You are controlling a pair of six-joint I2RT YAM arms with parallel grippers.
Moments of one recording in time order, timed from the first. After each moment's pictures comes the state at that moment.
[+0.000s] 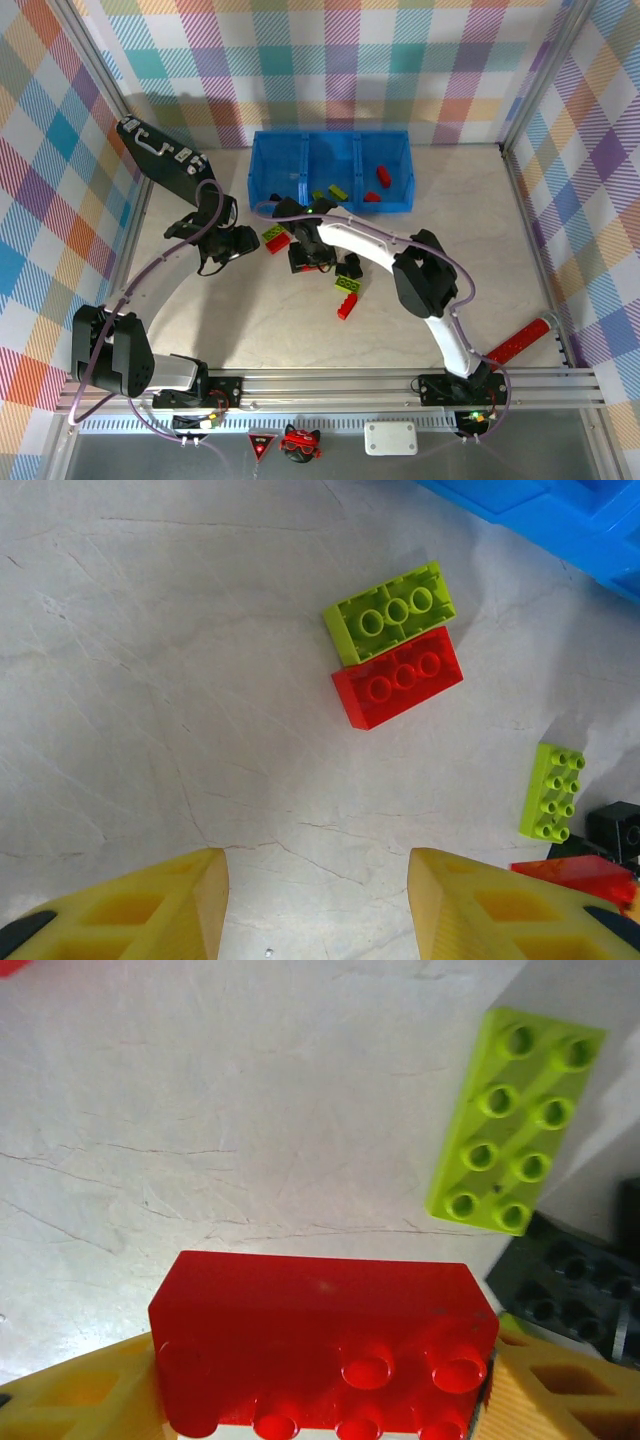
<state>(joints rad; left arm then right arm) -0.24 1.35 1.00 -0.68 0.07 -0.61 0.88 2.16 1.88 -1.13 0.05 0.62</state>
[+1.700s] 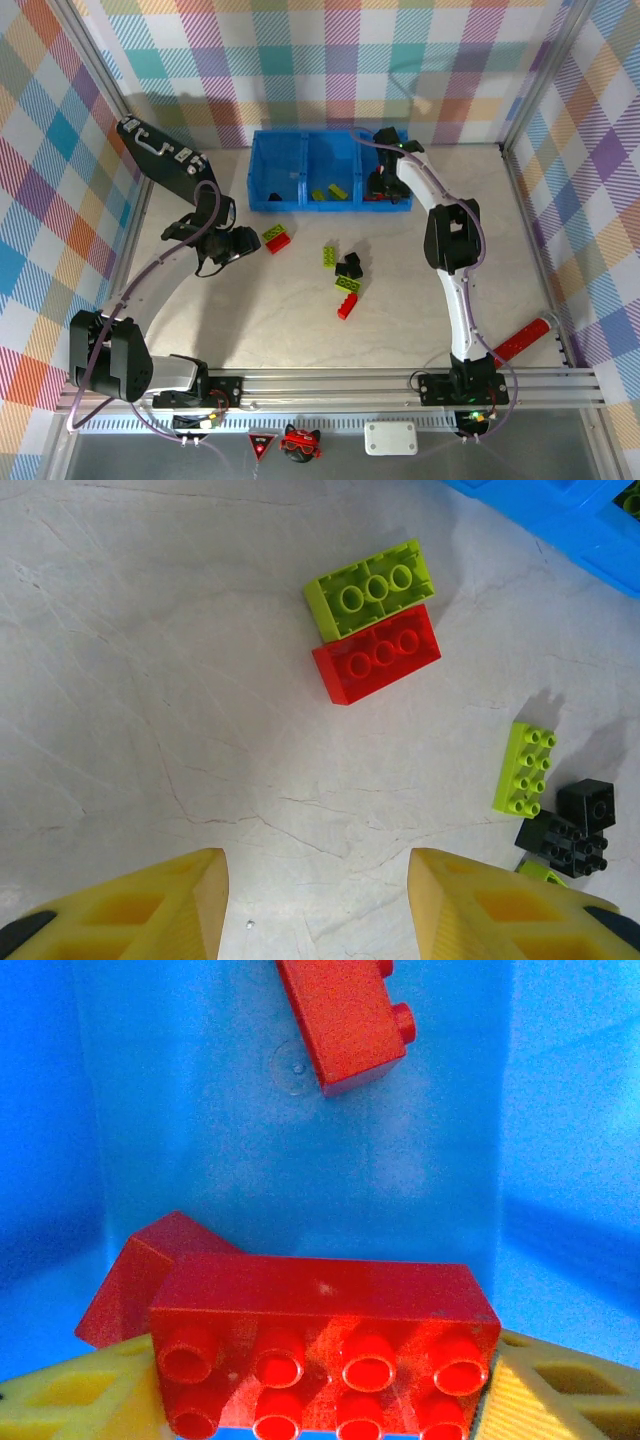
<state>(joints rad) -0.24 1.32 1.00 -0.71 0.12 -0.63 0.30 2.43 2.24 -1.07 0.10 0.28</state>
